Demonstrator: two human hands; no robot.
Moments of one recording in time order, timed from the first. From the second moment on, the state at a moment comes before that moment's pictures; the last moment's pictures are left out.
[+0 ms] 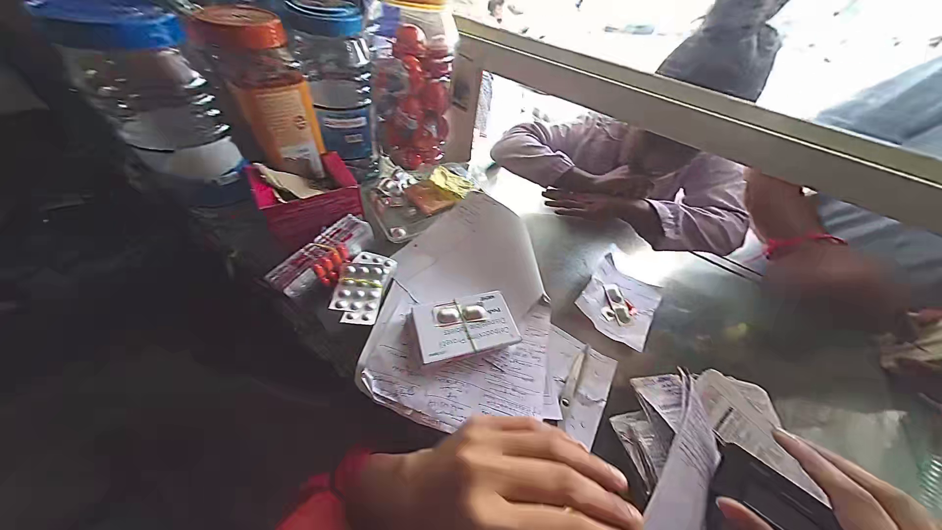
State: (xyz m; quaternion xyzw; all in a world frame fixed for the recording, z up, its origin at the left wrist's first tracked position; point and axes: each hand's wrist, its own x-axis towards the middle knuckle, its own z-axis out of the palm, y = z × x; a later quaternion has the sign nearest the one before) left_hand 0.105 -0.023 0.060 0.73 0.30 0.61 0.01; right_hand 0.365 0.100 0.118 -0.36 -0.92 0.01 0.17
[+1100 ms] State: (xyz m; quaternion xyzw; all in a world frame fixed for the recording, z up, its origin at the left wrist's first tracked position) left_hand -0.234 -0.047 0.123 0.47 0.75 0.41 -0.22; right_hand 0.236 0.280 0.070 -0.36 -0.92 0.13 0.08
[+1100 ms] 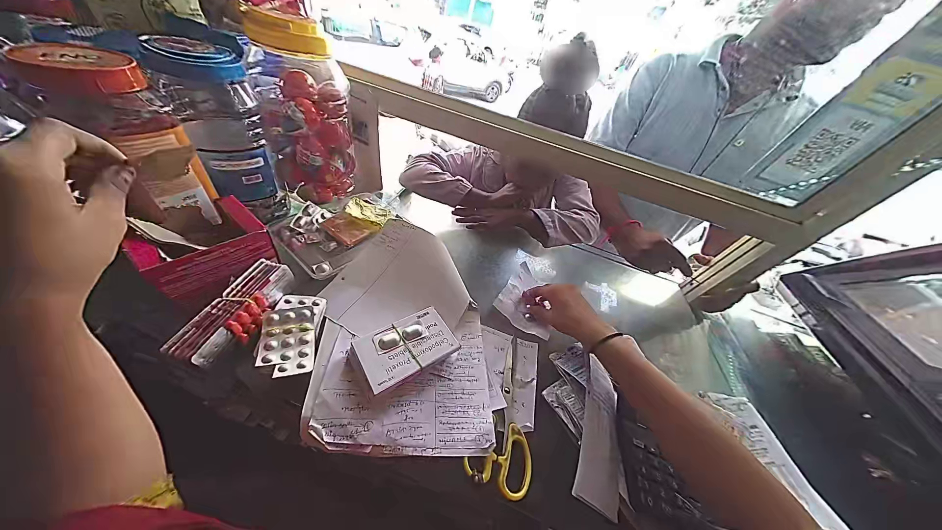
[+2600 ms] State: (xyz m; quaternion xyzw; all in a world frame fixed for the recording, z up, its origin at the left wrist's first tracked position) left_hand 0.202 0.026 -0.009 0.87 0.34 0.35 -0.05; right_hand 0.409 0.016 0.022 -0.49 -0.78 -0.02 0.39
